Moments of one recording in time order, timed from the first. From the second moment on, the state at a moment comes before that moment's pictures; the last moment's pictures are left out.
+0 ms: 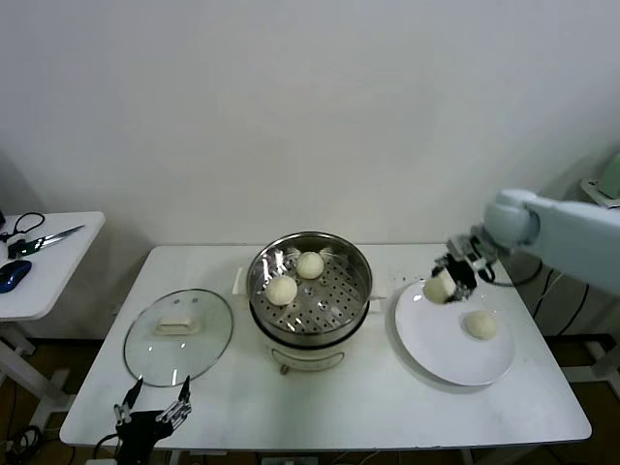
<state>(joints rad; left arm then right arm) 1.85 -1.52 -0.74 -2.18 -0.14 0.19 0.06 0.81 0.76 -1.60 1.38 0.31 0.06 -1.01</state>
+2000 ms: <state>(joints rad) 1.87 -1.53 -0.76 -2.20 -0.14 0.17 0.06 0.72 1.21 -1.57 1.34 0.00 0.56 -0.88</state>
